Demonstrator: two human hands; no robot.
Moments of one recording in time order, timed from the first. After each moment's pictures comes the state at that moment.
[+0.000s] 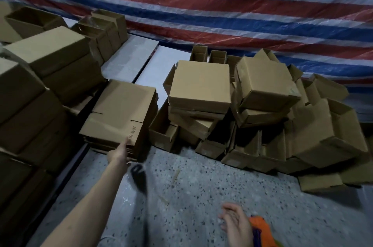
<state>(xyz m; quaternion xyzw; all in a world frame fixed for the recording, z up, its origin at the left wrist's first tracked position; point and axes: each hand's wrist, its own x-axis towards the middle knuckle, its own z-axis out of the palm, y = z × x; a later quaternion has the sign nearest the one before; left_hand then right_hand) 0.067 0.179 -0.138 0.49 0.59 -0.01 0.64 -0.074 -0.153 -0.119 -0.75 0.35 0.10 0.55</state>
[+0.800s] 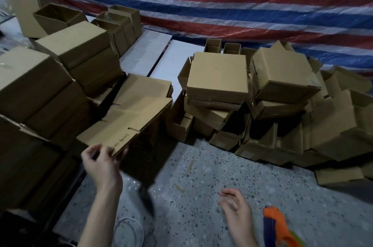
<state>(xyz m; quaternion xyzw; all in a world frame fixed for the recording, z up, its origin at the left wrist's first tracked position) -0.037 0.190 -0.061 0.42 0.46 0.30 0.72 -0.085 -0.130 -0.132 -0.75 0.22 0.12 0.61</state>
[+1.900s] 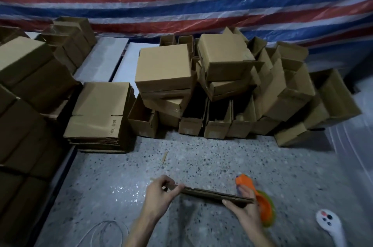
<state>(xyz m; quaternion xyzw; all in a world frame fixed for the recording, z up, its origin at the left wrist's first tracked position) -0.099 0.021 -0.130 0.83 0.16 -0.15 0.51 -0.146 -0.250 -0.178 -0.74 0.30 0.07 0.60</state>
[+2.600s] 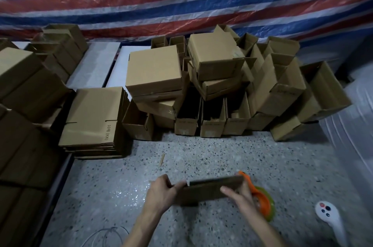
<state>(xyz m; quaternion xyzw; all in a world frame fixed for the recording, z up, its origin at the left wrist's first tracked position) -0.078 0.004 -0.108 0.89 0.18 -0.23 0.35 -0.125 -0.253 -0.171 -0.64 0.29 0.18 0.68</state>
